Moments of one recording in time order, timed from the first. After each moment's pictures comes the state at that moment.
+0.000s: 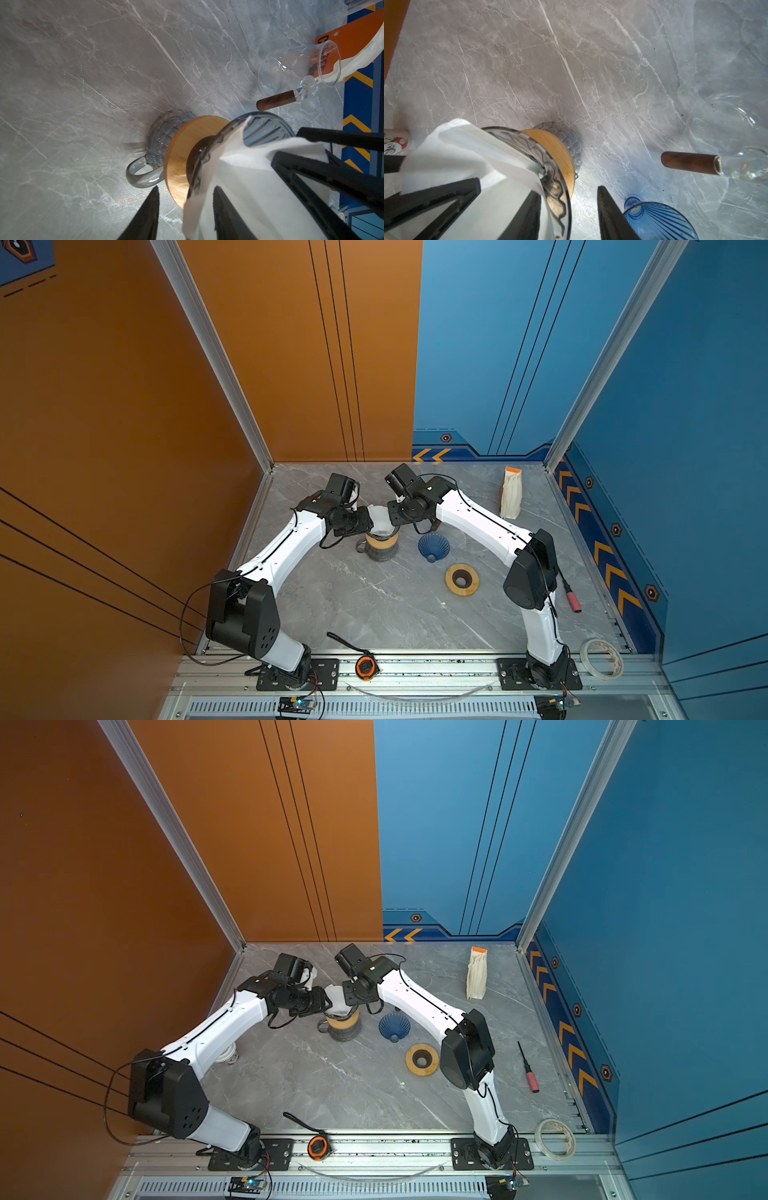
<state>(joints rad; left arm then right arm) -0.32 1.53 1.25 -0.74 0.22 -0.48 0.78 2.08 2.00 -0.98 0.09 0.47</state>
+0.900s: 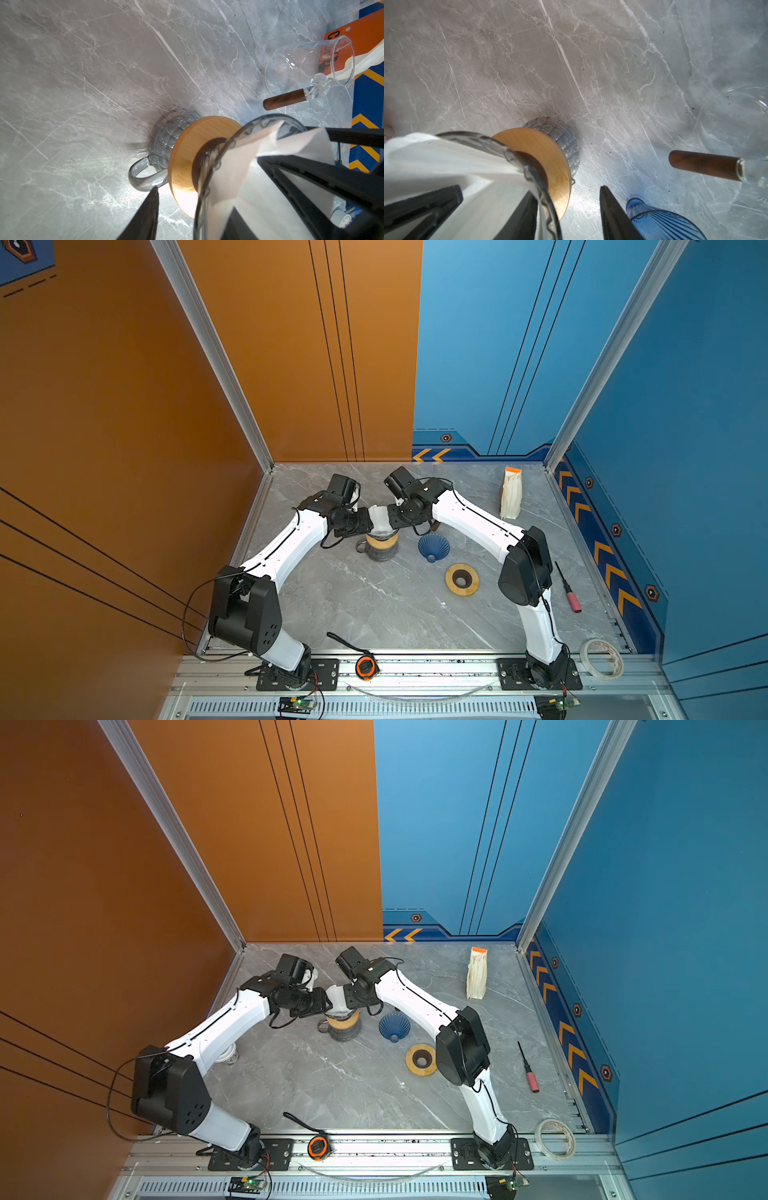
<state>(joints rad) -0.32 1.55 1.25 -0.74 0.21 -0.47 0.77 2.11 2.01 -0.99 0.06 0.47</state>
